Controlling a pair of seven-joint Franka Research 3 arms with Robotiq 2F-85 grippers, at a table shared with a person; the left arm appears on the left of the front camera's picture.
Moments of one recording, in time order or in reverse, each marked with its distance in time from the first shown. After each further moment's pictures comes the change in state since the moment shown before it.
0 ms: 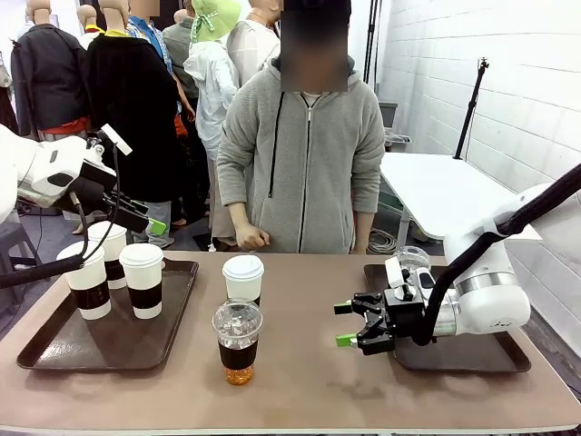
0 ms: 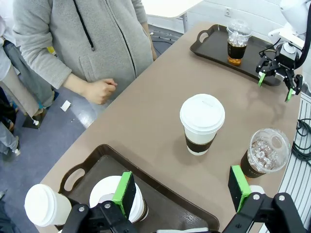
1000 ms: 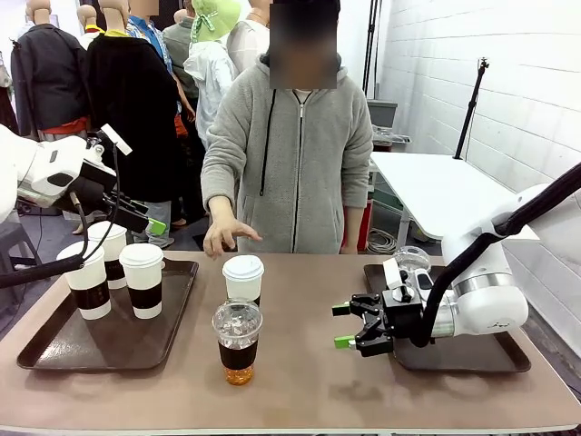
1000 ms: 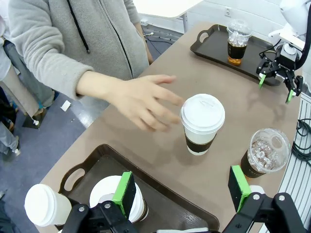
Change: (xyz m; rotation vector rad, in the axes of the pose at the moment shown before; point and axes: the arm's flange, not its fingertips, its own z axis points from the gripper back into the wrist) left arm 0.000 0.000 0.000 0.000 0.000 0.000; right arm -0.001 0.002 -0.006 0.014 0.000 0.002
